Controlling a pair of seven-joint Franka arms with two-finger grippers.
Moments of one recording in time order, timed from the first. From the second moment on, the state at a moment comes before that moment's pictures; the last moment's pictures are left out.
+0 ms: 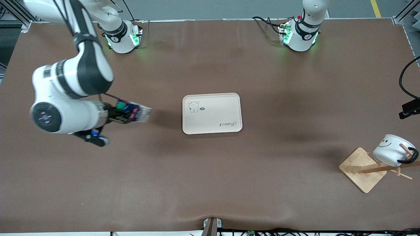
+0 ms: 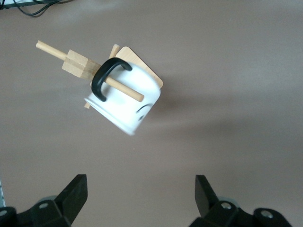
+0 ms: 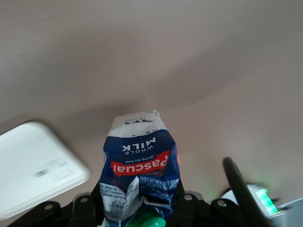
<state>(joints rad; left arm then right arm) 0.74 0.26 -0.69 -1.40 0.20 1.67 0.15 0.30 0.46 -0.16 -1.36 0.12 1.40 0.52</state>
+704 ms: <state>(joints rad) 0.74 0.17 -0.78 -1.40 0.19 1.55 0.02 -0.05 0.44 -0.15 -1.62 -0.02 1.68 -0.04</state>
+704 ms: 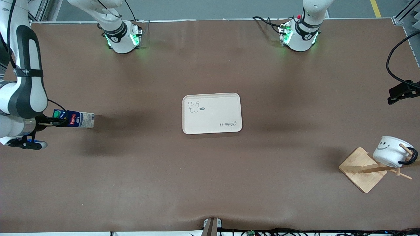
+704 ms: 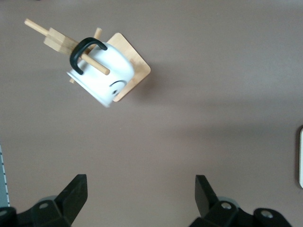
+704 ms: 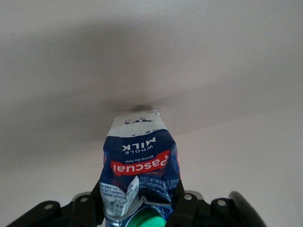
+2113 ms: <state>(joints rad) 0.07 0.03 -0.15 -1.52 0.04 1.54 0.00 -0.04 0.37 -0.14 -1.79 -0.03 1.81 -0.04</state>
